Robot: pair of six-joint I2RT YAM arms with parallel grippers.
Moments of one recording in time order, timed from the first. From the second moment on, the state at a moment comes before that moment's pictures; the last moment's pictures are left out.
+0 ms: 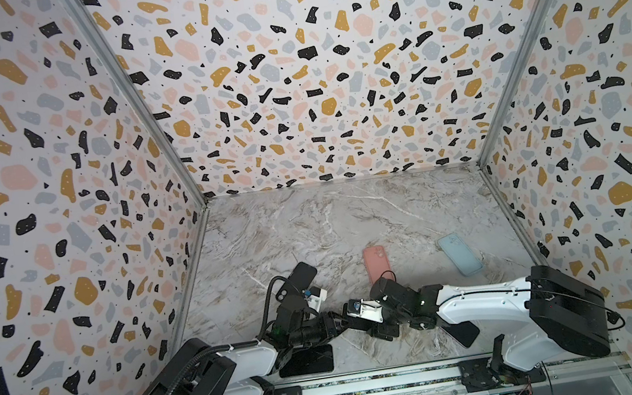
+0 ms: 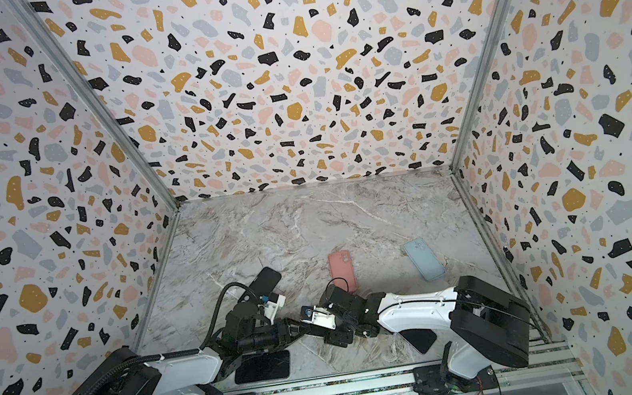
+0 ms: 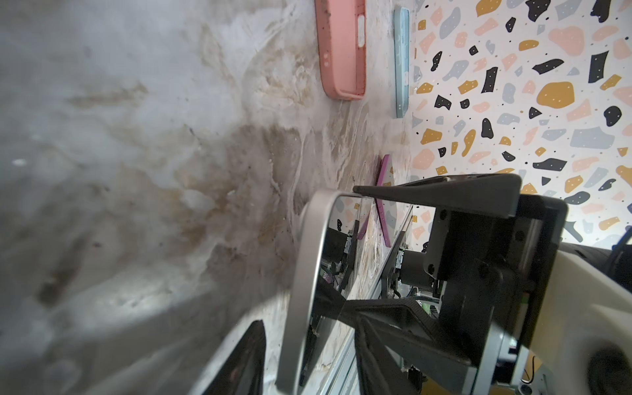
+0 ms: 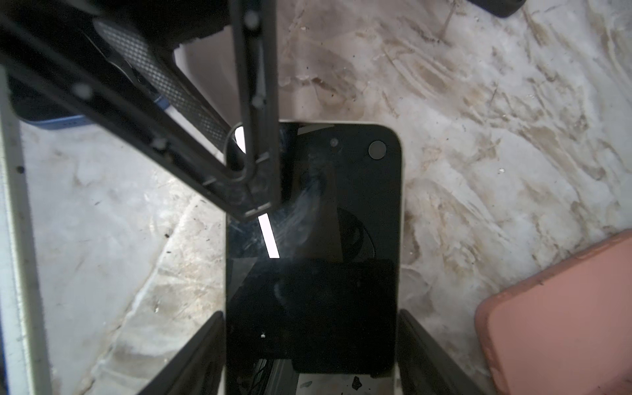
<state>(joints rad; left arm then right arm) -0.61 1.28 0.12 0.55 0.66 -0.97 1.08 1.48 0.69 -0.15 -0.06 -0.30</state>
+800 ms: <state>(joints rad) -0.61 1.19 0.14 0.50 0.65 -0.92 1.09 1.37 0.72 -0.21 -0.06 -0.20</state>
